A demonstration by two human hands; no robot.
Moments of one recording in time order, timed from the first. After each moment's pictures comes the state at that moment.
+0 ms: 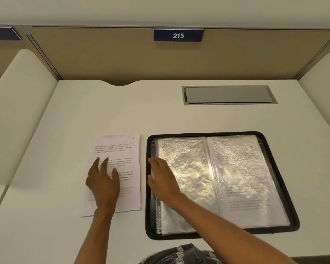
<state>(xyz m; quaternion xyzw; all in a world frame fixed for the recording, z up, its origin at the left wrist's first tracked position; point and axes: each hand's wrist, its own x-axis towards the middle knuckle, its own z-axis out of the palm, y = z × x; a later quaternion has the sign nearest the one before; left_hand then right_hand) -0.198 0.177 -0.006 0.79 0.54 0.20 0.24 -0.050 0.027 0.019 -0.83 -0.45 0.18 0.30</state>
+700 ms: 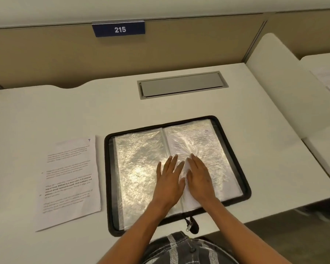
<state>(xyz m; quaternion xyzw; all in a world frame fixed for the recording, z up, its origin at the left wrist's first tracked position) -0.031 -0.075 -0.009 0.96 0.12 0.04 0.25 0.053 -0.206 -0.019 -0.93 -0.27 0.06 0.25</state>
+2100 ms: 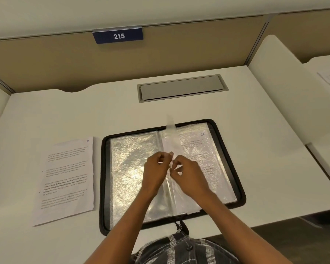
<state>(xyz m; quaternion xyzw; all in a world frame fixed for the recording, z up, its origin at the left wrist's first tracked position) 0.003 -0.066 0.074 0.70 0.35 0.10 0.62 0.062 -0.192 0.083 -0.86 -0.25 0.21 0.39</state>
